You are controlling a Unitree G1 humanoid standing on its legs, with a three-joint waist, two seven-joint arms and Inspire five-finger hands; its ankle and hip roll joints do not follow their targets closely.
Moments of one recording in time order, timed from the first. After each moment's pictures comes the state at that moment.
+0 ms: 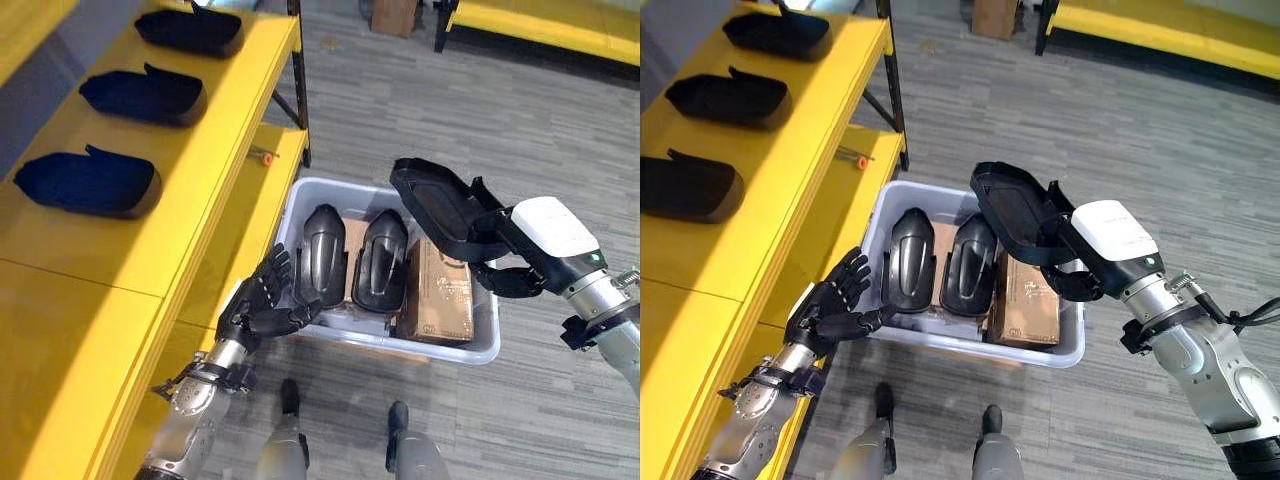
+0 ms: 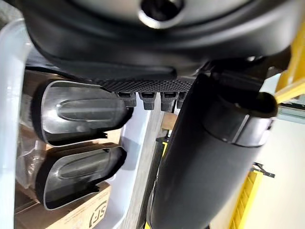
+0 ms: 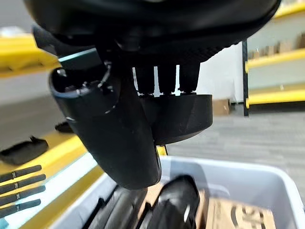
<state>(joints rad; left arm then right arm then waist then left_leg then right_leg) 0.08 0.48 -0.19 0.03 -0.62 -0.19 -0.10 -0.01 -1.00 -0.07 -0.19 -0.37 -0.27 0.01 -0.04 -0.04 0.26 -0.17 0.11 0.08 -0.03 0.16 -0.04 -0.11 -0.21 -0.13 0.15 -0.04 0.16</state>
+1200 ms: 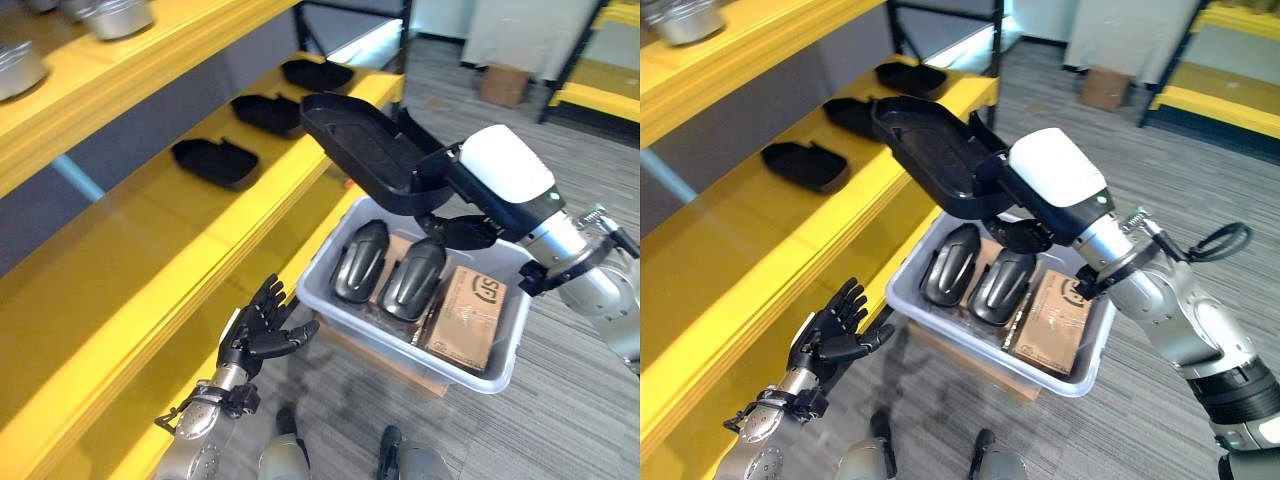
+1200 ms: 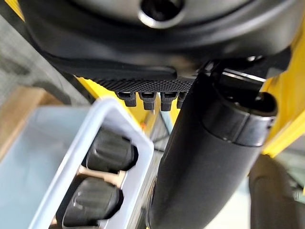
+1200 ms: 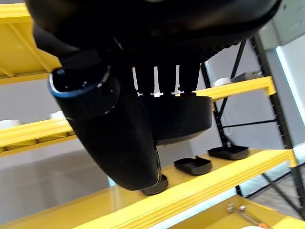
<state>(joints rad) 0.14 0.41 -0.17 0.07 -0.62 -0.16 -0.08 -0.35 -1.02 0.11 -0.19 -0.31 -0.27 -0.04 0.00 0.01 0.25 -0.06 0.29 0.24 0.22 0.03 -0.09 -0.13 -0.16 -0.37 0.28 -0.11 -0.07</state>
